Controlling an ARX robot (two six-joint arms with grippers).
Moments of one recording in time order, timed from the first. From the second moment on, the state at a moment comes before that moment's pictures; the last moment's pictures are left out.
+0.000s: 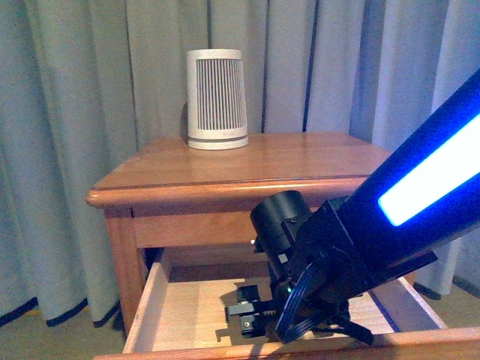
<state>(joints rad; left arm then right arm) 0.00 0.00 0.01 0.00 0.00 0.00 0.41 2.33 1.49 -0.01 0.25 0.22</state>
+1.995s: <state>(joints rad) 0.00 0.00 0.01 0.00 0.00 0.00 0.29 2.32 2.09 -0.20 0.36 0.21</state>
